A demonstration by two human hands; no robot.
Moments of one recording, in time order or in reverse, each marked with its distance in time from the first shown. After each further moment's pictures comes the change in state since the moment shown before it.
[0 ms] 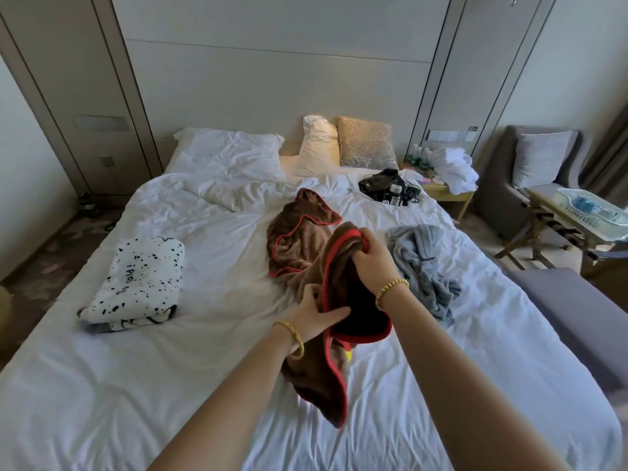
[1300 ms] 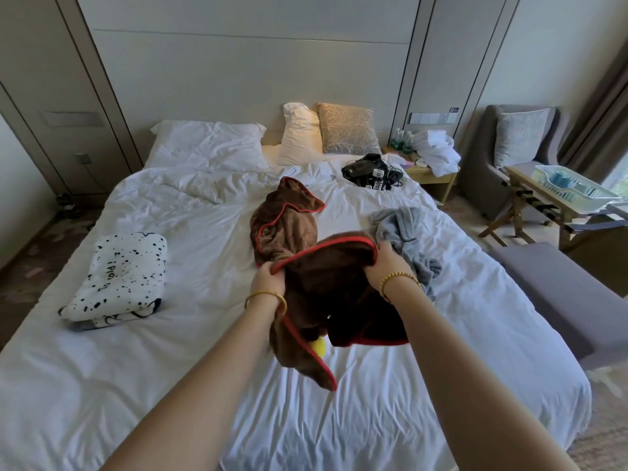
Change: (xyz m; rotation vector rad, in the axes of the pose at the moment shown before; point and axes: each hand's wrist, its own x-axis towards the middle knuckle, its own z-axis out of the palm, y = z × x) left_hand 0.008 0.027 0.002 0.152 0.487 -0.109; right_hand -0.022 0.053 -0.061 -0.645 -0.053 0.429
